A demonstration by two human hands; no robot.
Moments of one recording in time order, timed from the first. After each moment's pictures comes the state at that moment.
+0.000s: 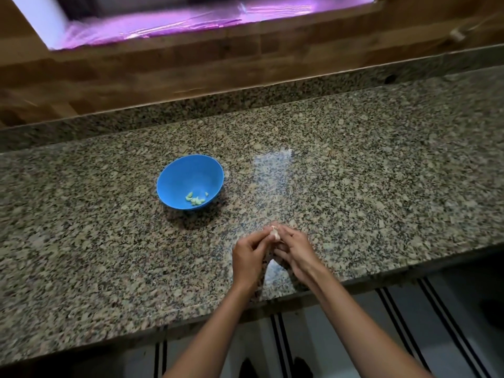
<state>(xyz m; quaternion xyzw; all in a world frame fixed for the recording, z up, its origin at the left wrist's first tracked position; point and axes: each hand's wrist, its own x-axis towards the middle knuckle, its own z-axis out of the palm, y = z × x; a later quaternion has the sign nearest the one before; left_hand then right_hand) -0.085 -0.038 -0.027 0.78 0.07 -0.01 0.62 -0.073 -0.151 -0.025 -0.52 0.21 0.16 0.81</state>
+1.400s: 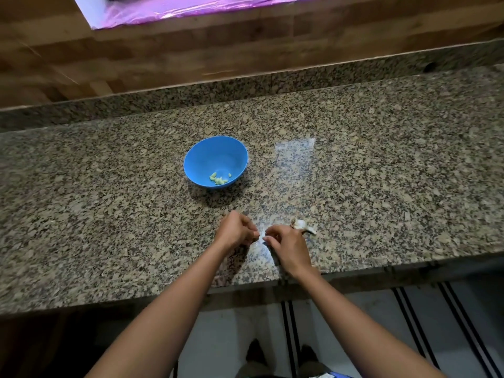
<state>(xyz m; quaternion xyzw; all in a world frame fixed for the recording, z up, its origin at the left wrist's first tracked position) -0.060 0.036 -0.015 0.87 0.11 -0.21 0.43 -0.095 -0.107 -0.040 -0.91 -0.02 0.05 0.41</state>
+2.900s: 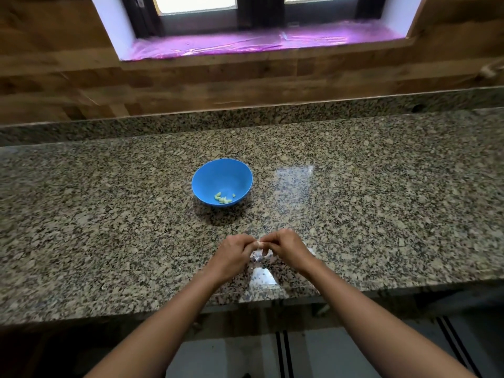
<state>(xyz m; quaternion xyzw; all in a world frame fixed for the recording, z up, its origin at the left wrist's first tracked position) -0.084 0.052 -0.007 0.93 -0.10 -0.07 0.35 -0.060 -0.116 -0.015 -0.86 -0.15 0.15 0.46</state>
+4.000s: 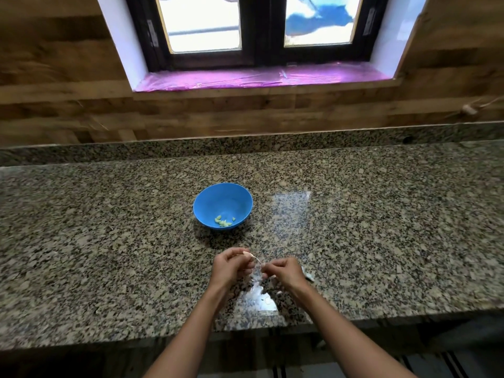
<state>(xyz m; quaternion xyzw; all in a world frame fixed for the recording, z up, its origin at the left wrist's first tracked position) -0.078 0.045 -0.006 0.66 0.18 -0.06 0.73 -0.070 -0.106 -0.014 -0.75 0.10 0.19 0.63</state>
